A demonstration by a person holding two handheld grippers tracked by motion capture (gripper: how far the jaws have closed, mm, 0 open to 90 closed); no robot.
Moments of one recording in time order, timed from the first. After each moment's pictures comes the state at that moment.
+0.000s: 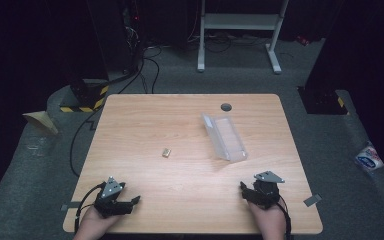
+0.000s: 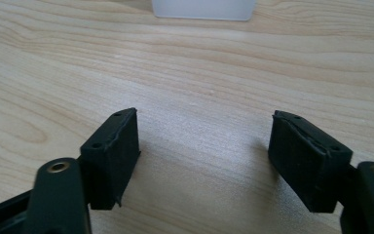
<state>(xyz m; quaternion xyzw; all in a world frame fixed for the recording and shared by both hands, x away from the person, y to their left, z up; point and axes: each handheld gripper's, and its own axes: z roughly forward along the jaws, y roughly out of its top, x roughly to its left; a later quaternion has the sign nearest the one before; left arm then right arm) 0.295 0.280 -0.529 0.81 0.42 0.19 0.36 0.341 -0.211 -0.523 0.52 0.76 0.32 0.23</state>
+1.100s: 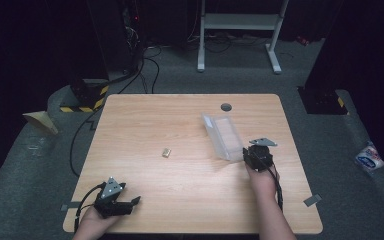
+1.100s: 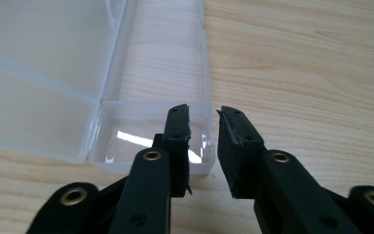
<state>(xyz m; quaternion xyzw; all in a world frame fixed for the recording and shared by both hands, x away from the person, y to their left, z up) 0.294 0.280 -0.529 0.81 0.41 0.19 0.36 0.440 -0.197 -0.494 0.54 0.74 0.32 0.26</state>
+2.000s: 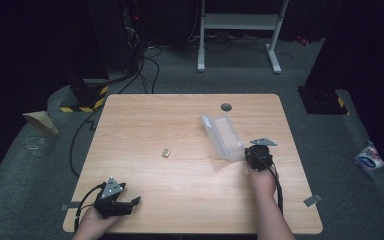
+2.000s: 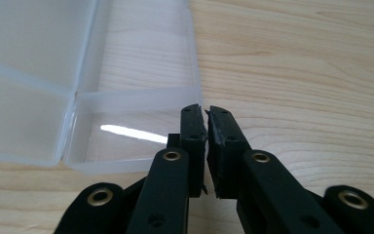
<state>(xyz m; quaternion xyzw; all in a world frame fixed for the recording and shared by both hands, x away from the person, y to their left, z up) 0.294 0.280 -0.530 0.81 0.41 0.19 0.36 0.446 -0.200 -0.507 0.55 0.73 0.32 0.25</state>
